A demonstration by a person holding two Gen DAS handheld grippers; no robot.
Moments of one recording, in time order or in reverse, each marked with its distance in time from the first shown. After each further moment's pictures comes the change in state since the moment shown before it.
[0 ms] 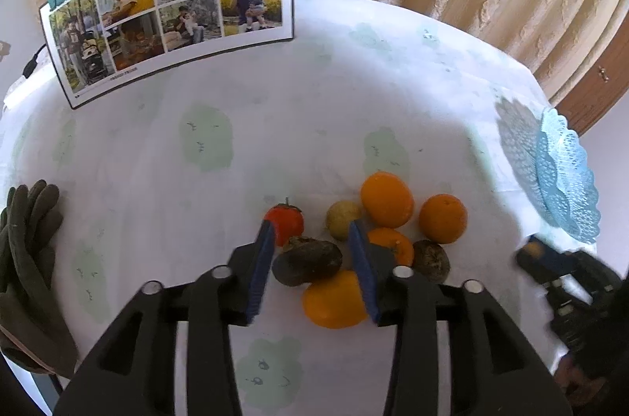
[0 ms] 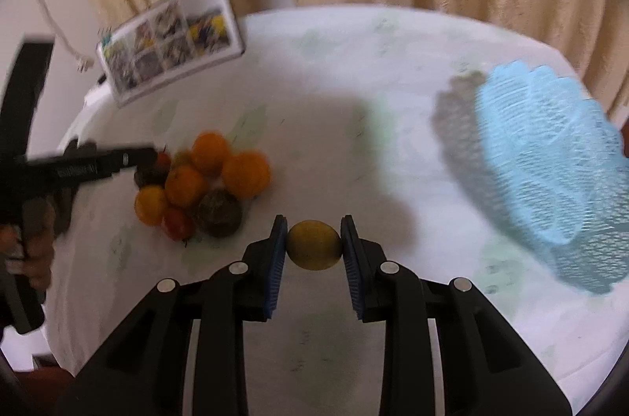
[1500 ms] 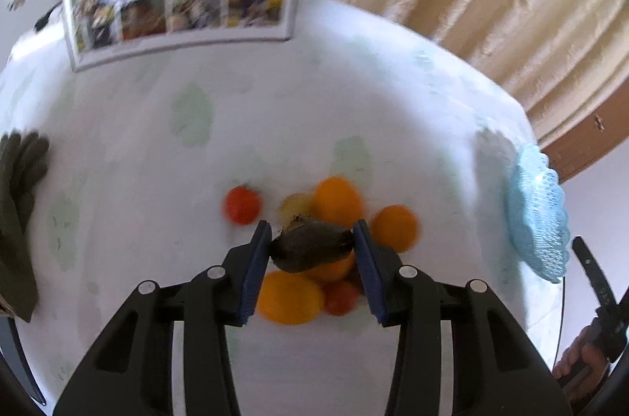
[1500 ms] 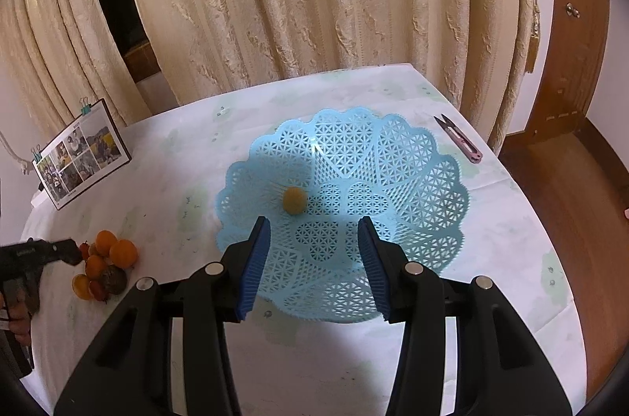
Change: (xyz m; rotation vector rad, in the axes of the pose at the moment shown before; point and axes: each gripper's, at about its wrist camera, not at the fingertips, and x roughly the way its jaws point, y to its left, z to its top) left arm -0.017 -0.027 0.000 -0.141 -0.027 -0.080; right arm -0.088 -0.138 -0.013 0.237 -0.218 -0.217
